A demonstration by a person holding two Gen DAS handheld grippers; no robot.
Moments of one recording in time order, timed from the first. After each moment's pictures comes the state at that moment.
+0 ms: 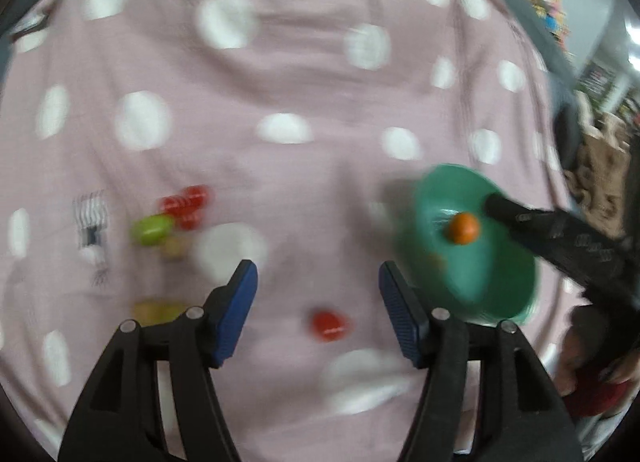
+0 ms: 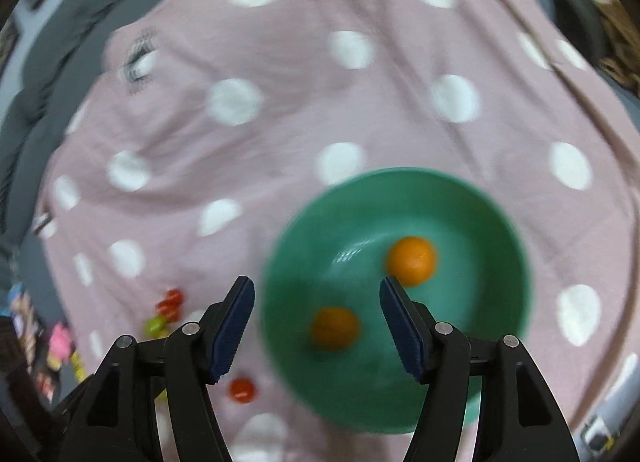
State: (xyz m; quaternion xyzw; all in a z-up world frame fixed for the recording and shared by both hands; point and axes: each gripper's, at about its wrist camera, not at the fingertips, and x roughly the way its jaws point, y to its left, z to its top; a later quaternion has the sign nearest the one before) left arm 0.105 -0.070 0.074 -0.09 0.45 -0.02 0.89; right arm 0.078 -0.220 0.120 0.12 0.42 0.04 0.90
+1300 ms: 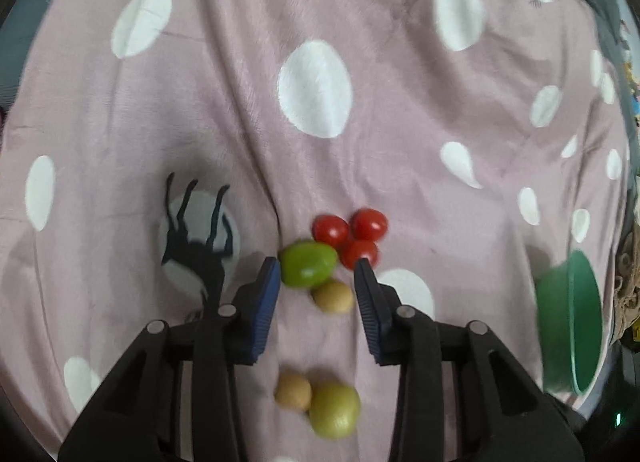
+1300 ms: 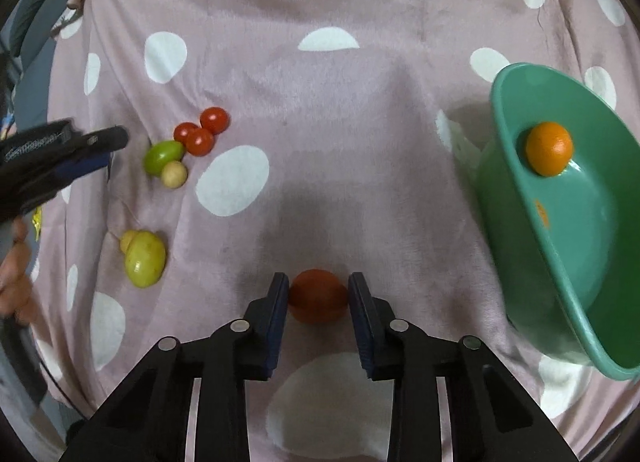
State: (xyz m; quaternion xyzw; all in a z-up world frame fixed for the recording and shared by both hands) left arm 0.171 0.075 0.009 -0.19 0.48 0.07 0.86; right arm 0.074 -0.102 0.008 -0.05 0.54 0.10 0.84
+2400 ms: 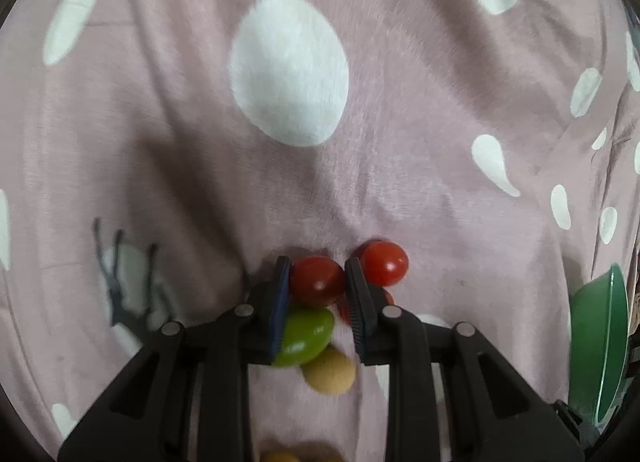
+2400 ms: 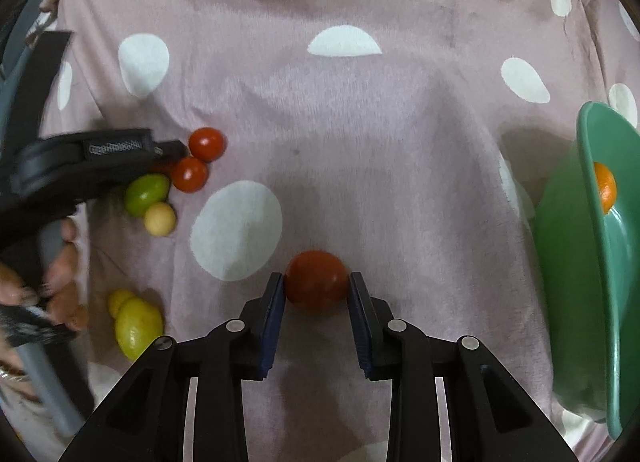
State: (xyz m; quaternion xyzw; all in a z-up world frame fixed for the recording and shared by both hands) left arm 0.207 0.066 -0.015 -0.16 0.50 0.08 0.85; right arm 0.120 -0.075 -0.015 -0.05 0.54 0.08 0.83
